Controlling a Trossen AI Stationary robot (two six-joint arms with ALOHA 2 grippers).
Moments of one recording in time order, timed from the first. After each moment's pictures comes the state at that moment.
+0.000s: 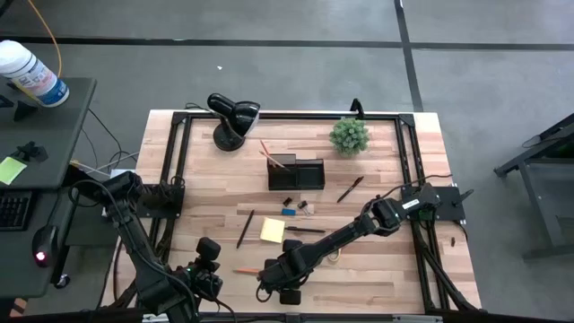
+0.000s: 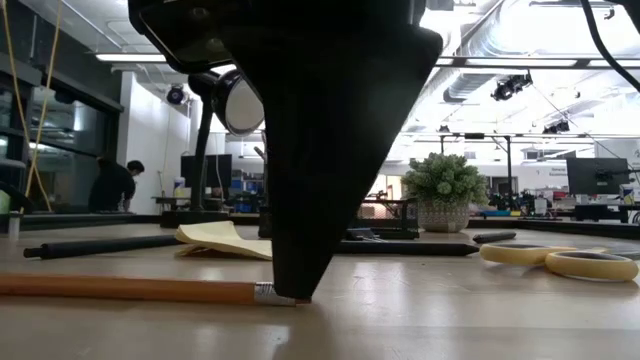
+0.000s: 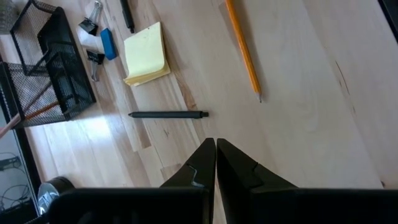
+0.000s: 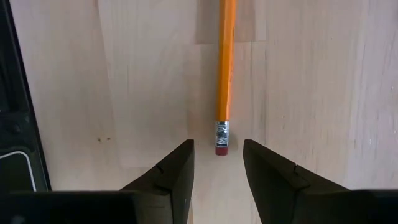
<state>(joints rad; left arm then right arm) -0.92 1.82 1.56 -1.39 -0.54 -0.58 0.47 2.52 2.23 -1.06 -0.03 0.54</state>
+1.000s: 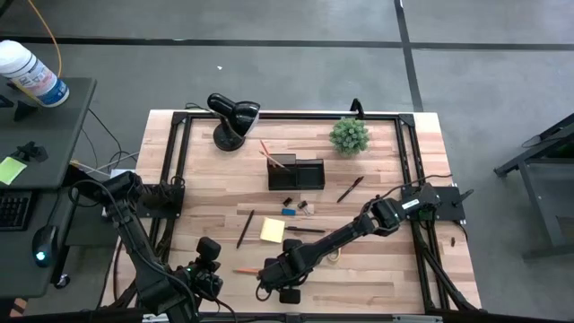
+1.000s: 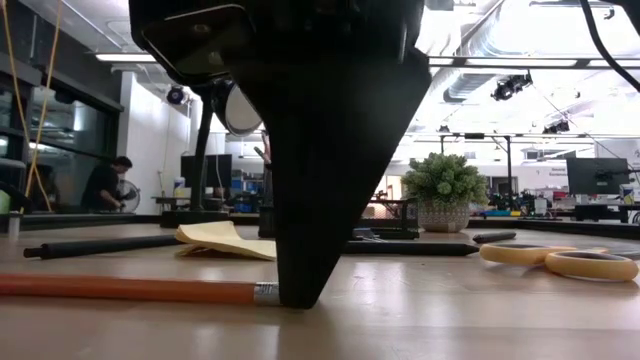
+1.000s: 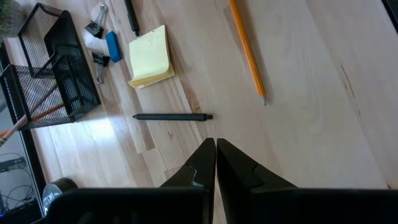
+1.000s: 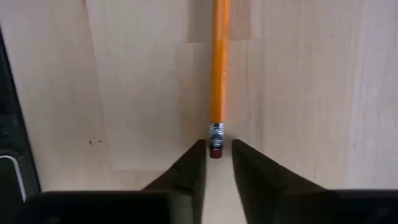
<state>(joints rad) -0.92 1.82 1.56 -1.39 -0.56 -0.58 0.47 2.53 2.22 -1.05 -0.04 0.55</state>
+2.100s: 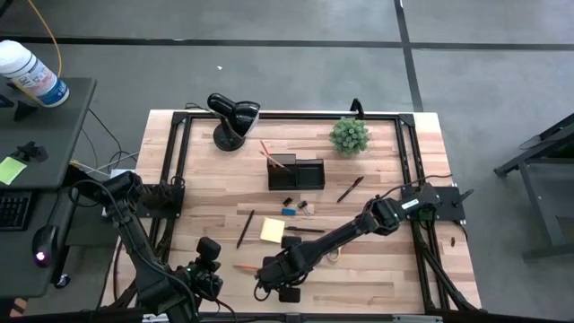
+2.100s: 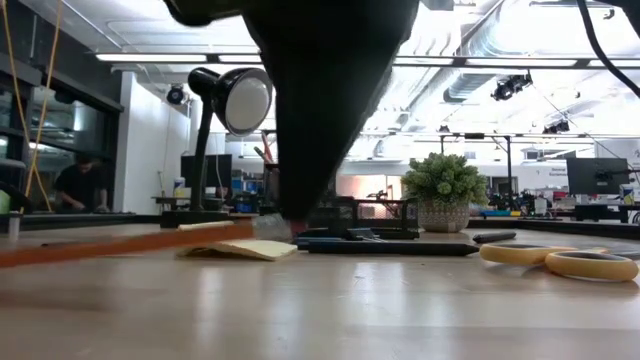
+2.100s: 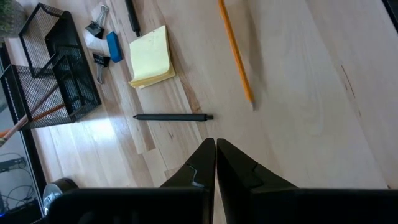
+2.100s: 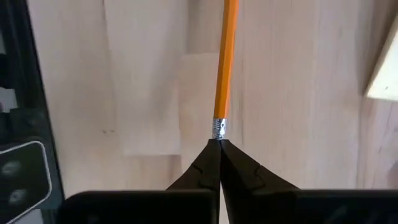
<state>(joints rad) -0.92 1.82 1.56 -1.39 -0.56 -0.59 0.46 2.53 2.36 -1.20 0.02 0.51</state>
